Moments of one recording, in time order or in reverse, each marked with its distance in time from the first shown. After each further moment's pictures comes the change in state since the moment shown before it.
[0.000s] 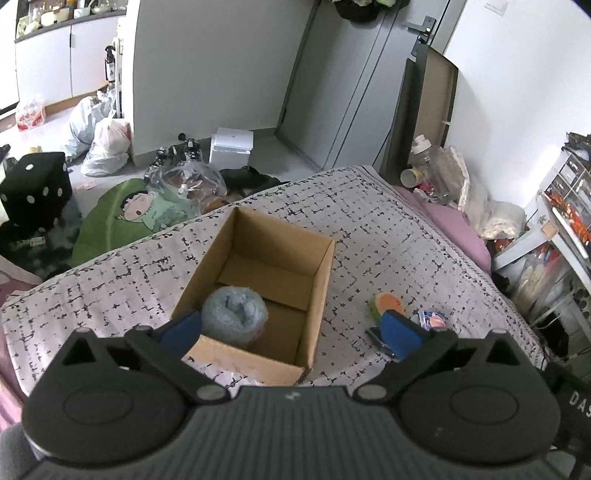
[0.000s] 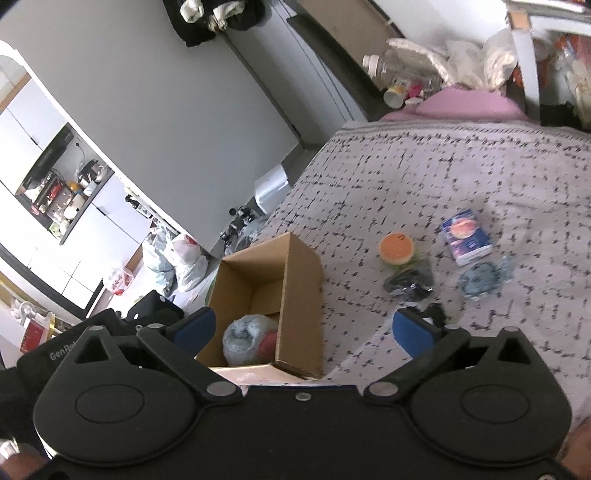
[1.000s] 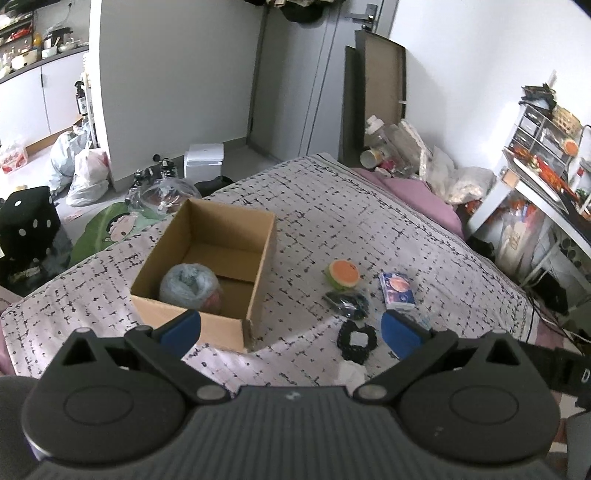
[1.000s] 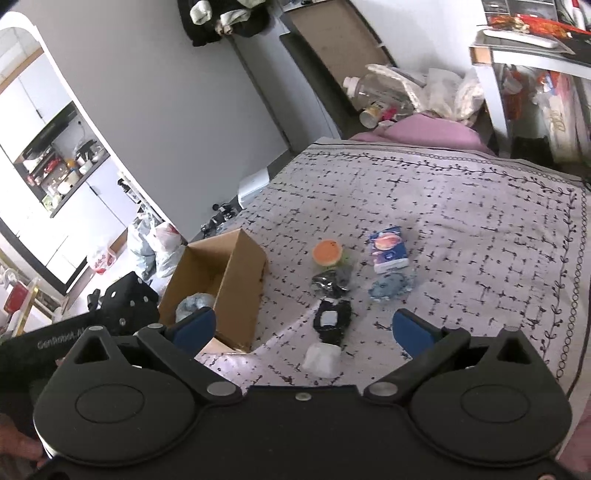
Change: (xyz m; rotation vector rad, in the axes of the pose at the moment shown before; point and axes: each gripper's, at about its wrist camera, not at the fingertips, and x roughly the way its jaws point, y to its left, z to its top) left arm -0.032 -0.073 -0.059 0.146 -0.030 -0.016; right arm -0.069 -0.066 -0.005 -0.097 -0.006 -0.051
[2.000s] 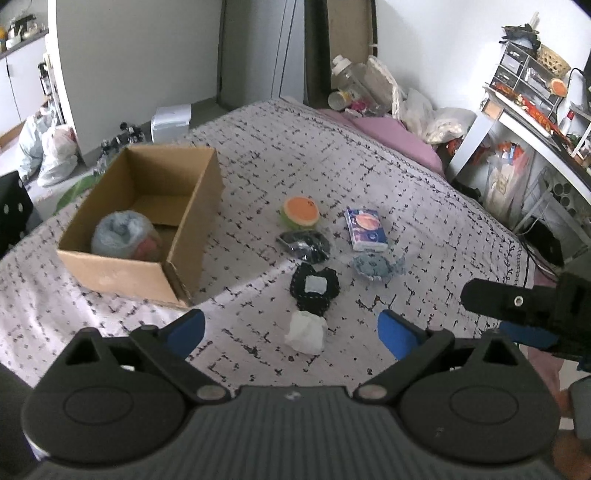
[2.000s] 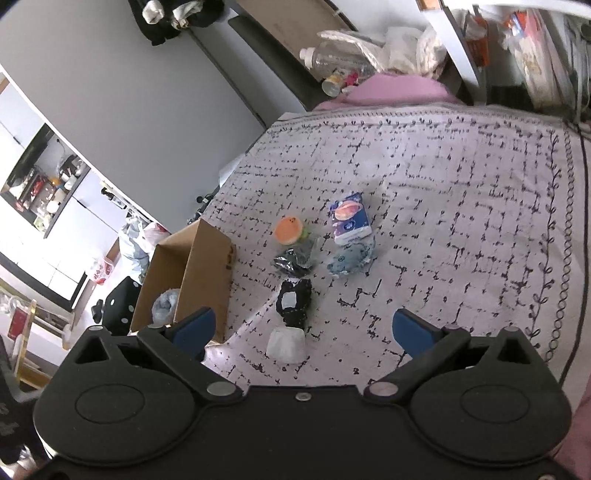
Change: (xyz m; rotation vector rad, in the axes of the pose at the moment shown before) left arm 0.058 -0.056 -0.040 0.058 0.139 -0.040; right arm 0.028 -0.058 -0.007 0.144 0.094 0.027
